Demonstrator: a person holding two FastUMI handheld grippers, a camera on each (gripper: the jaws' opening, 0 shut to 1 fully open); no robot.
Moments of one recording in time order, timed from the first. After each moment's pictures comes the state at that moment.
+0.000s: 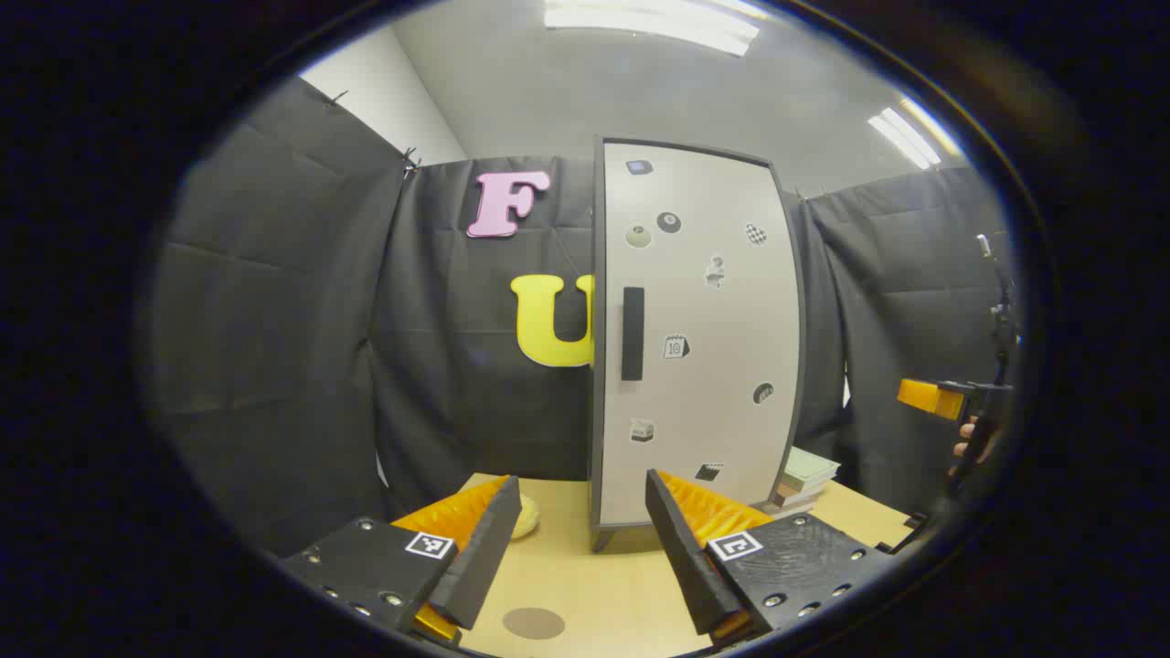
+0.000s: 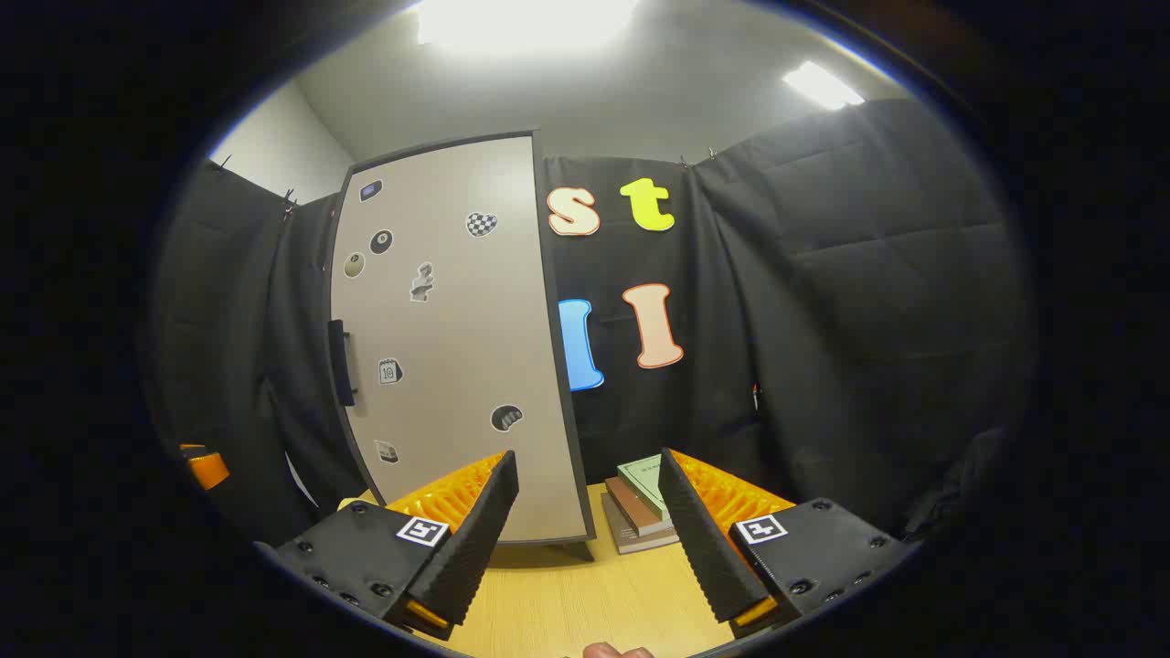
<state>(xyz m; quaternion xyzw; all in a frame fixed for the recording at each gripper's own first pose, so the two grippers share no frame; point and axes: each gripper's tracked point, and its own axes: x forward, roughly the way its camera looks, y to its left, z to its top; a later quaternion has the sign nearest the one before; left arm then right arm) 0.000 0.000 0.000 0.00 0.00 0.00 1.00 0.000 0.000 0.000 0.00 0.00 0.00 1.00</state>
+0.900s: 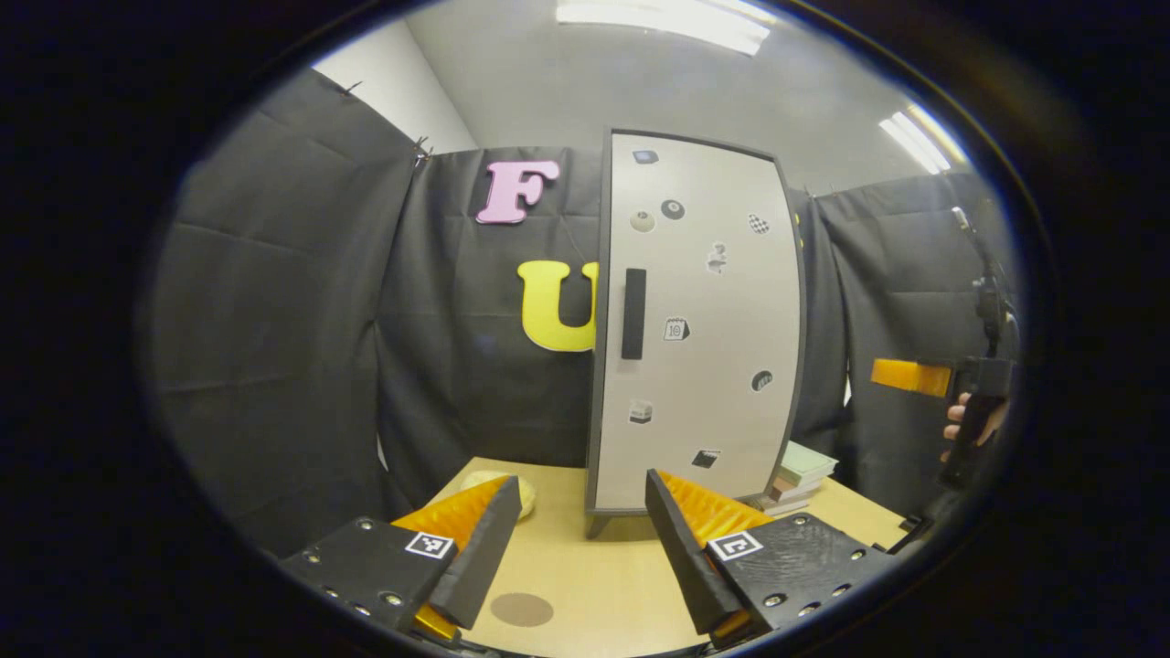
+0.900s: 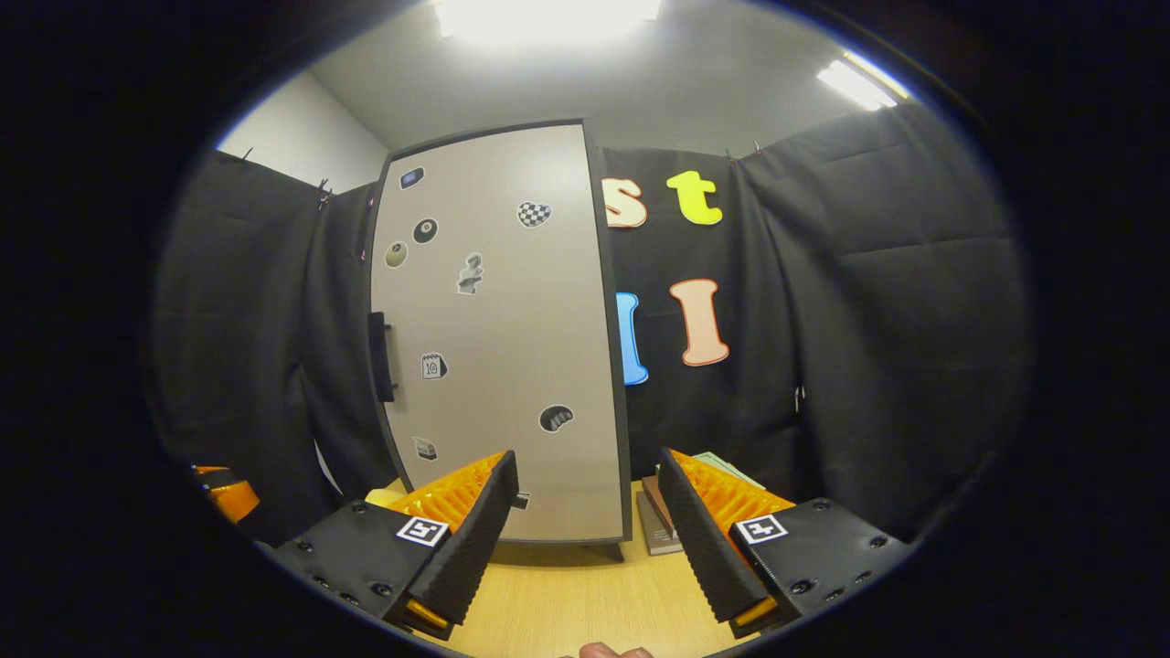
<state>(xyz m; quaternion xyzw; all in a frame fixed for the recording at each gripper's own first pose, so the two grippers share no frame) -0.018 -0.004 -0.028 -0.01 0.02 0.01 1.00 0.021 0.045 0.013 -0.01 0.01 0.06 1.00</state>
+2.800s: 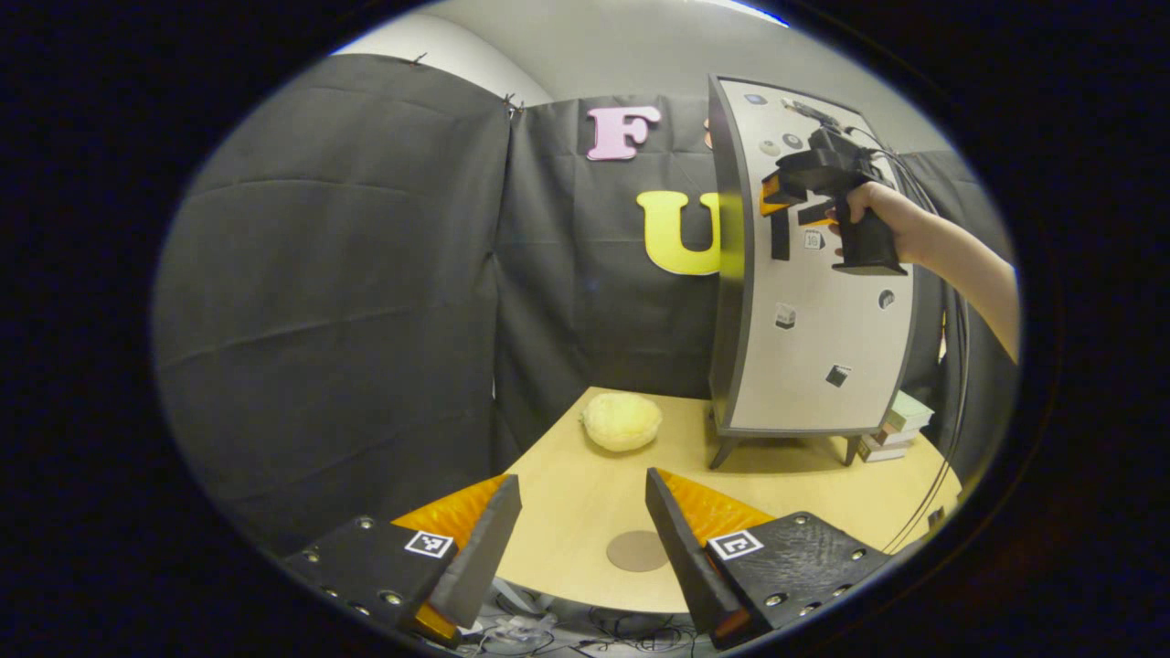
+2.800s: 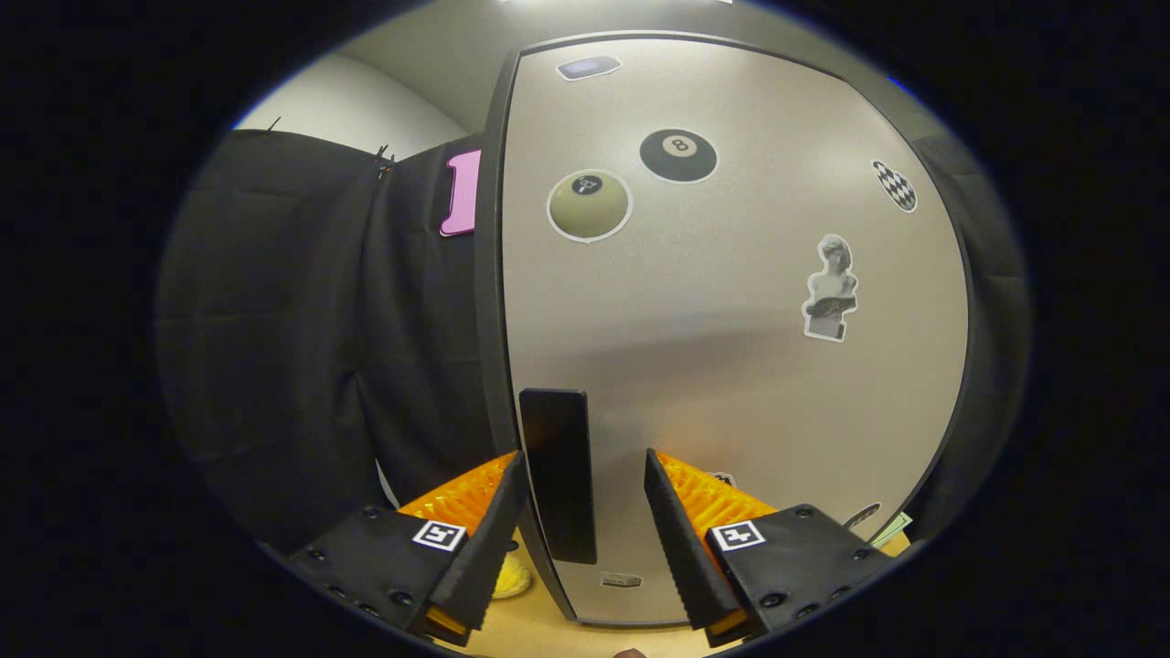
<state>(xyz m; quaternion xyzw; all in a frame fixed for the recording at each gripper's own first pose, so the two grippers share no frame) -0.079 0.132 -0.136 -0.01 0.11 0.17 0.98 0.201 0.353 0.045 -0.04 0.05 0.17 0.98</state>
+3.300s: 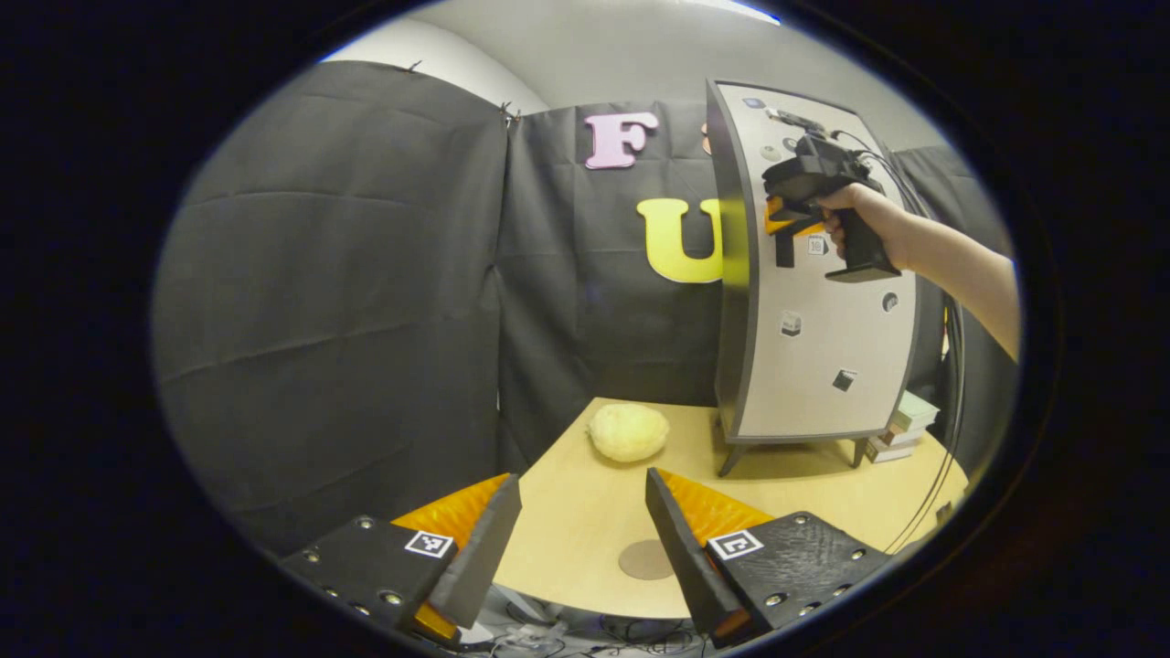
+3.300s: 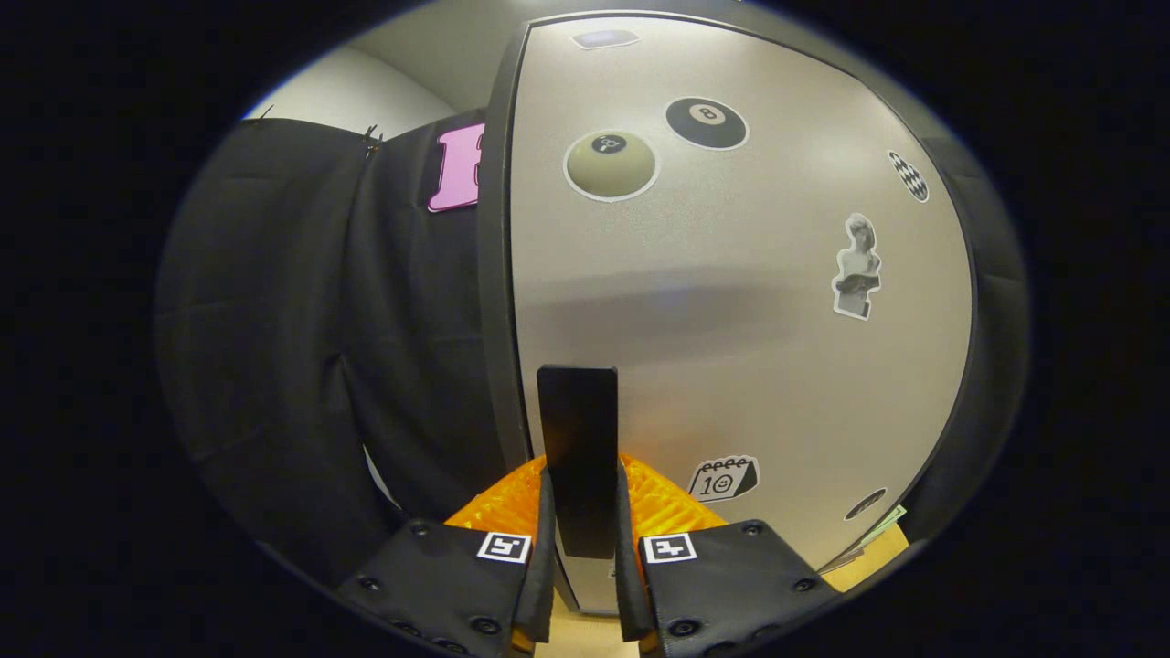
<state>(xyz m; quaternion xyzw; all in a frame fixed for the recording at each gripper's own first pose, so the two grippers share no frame) -0.081 0.144 -0.119 0.00 0.10 0.17 0.98 0.204 0.362 0.031 -0.06 0.08 0.15 0.98</state>
